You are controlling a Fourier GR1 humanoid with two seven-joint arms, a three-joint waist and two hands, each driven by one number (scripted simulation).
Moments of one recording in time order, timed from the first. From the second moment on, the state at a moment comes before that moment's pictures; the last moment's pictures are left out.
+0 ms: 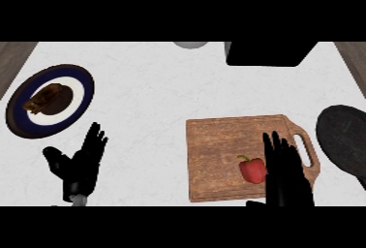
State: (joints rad) left arm 0.02 0.28 -0.29 -1.41 0.49 0.41 0.00; right arm 0.25 -0.01 0.43 -1.95 1.46 0.03 0.58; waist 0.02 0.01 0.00
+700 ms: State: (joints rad) left arm 0.03 0.25 -0.25 -1.41 0.45 0.39 0.02; right arm -0.04 0.00 0.36 -1.83 1.27 0.49 0.81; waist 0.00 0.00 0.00
